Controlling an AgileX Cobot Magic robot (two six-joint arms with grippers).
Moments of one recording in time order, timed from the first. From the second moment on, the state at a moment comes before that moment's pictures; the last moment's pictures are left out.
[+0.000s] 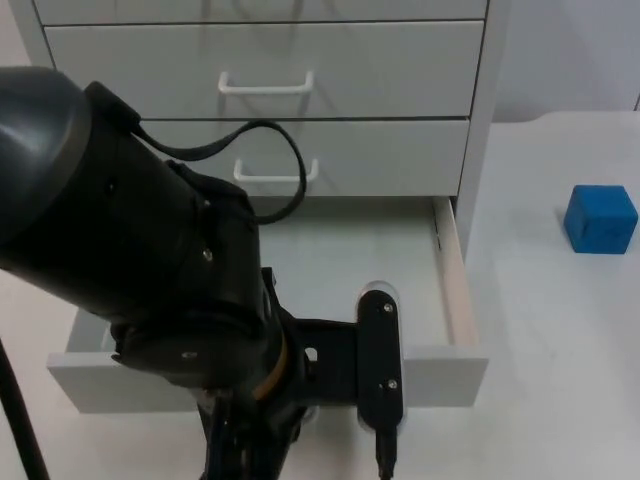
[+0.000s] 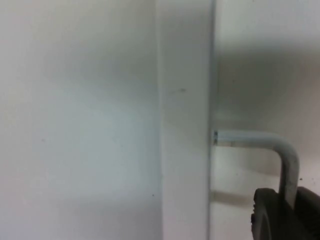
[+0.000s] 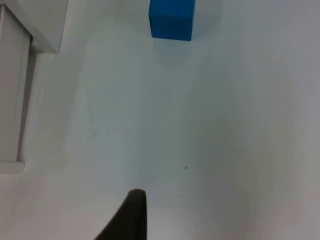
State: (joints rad) right arm 0.05 0.94 -0.64 0.03 0.69 -0.04; left arm -0.88 1.92 -0.79 0.63 0.35 0.08
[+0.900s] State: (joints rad) right arm 0.05 0.94 -0.64 0.03 0.68 -0.04; left arm -0.90 1.94 -0.76 0.57 0.35 0.07
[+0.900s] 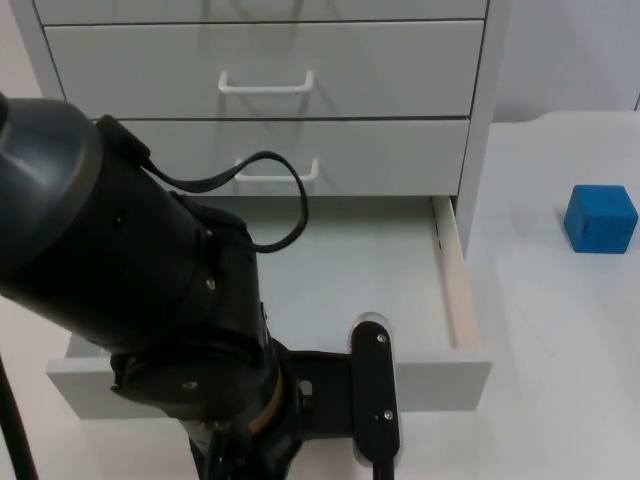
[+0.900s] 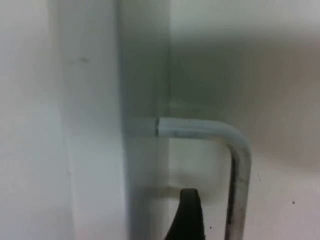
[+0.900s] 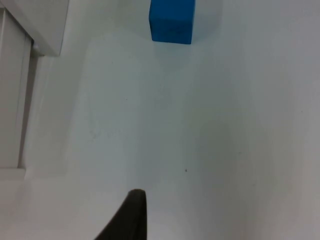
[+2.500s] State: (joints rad) right arm 0.05 0.94 -0.64 0.03 0.67 -0.03; left arm -0.11 1.18 -0.76 -0.08 0.65 0.06
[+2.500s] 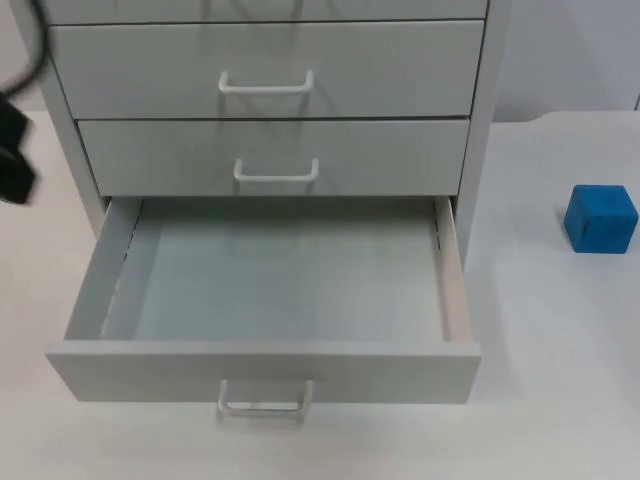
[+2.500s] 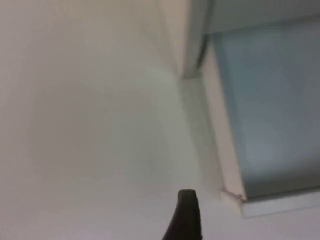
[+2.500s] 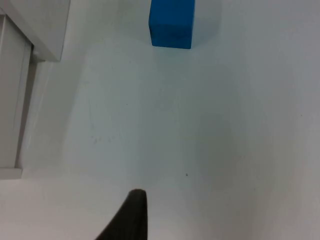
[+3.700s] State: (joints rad) right arm 0.06 1.47 -0.97 0.07 0.69 -0.01; left arm -0.02 0.84 -0.76 -0.10 0.80 0.07
